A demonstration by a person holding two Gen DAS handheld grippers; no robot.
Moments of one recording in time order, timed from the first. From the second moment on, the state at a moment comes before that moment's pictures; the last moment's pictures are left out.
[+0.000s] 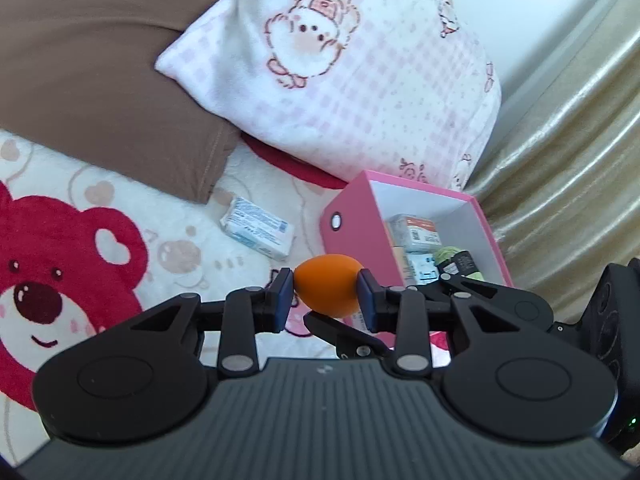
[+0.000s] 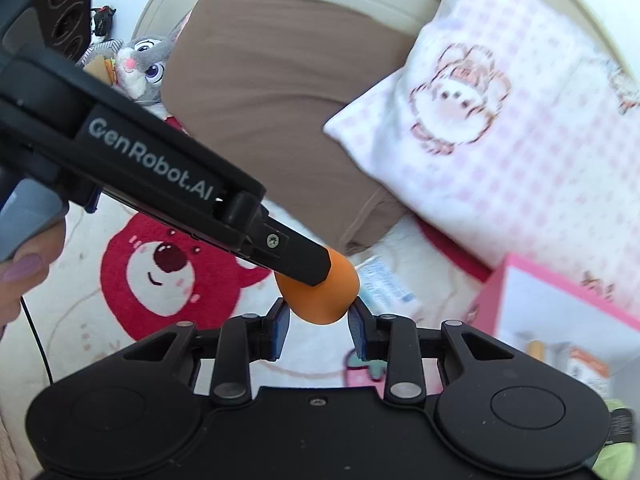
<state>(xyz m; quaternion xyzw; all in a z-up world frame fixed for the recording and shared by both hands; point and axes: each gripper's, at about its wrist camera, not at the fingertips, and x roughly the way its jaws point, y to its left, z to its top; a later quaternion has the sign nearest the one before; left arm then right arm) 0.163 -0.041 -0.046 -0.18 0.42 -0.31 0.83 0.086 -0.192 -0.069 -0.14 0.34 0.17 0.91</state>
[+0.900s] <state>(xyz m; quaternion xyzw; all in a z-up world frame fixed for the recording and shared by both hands) 0.197 -0.230 -0.015 -0.14 0.44 -0.38 0.80 0.089 -0.359 -0.050 -0.02 0.34 0.02 0.94</state>
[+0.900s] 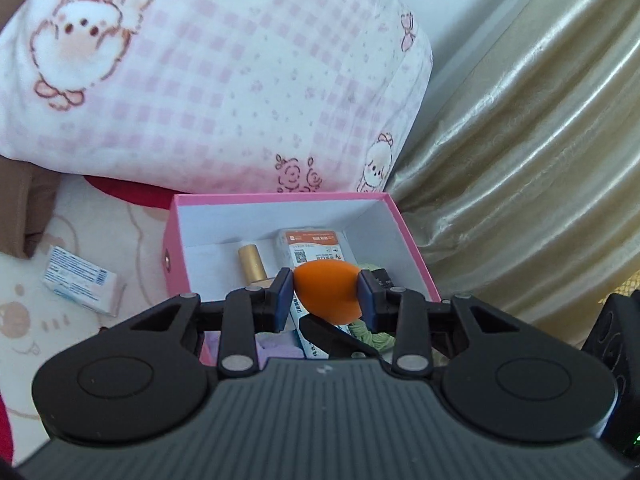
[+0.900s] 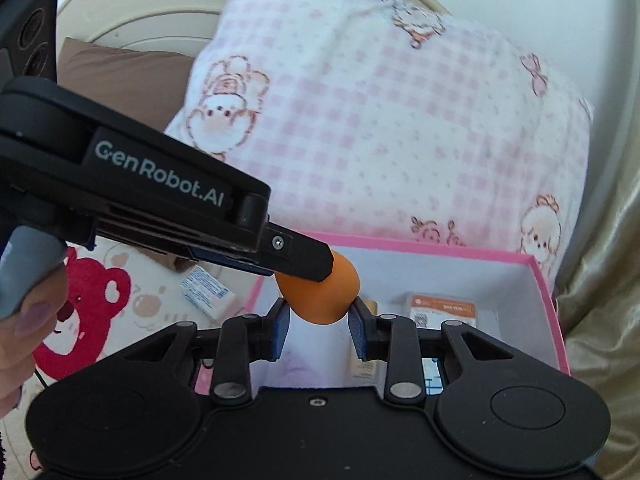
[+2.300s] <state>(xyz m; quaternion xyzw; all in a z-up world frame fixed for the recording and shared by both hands) 0.229 -0.264 -0.027 -0.07 0.50 -0.30 0.81 0.123 -0.395 -0.062 0.08 0.38 0.04 0.92</state>
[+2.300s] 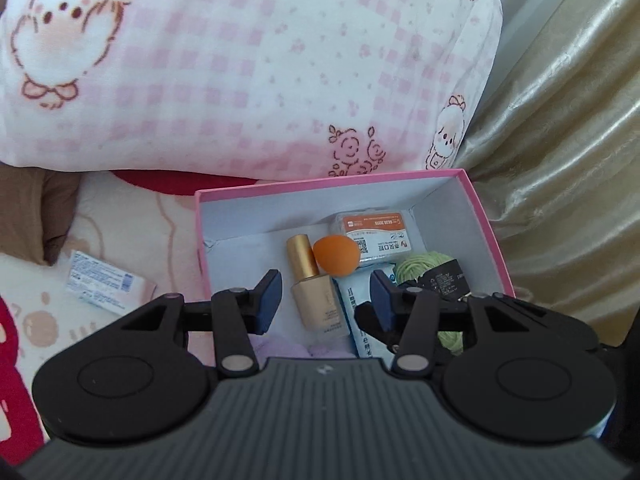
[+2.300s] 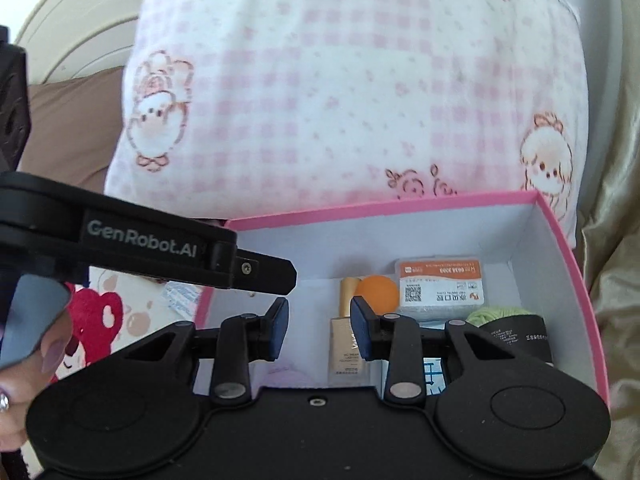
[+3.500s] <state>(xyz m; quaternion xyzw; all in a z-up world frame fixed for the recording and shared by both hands) 0.244 -0.057 -0.099 -0.15 0.44 -0.27 0.85 0.128 -0.209 -0.109 -0.08 0.38 0.12 0.92</state>
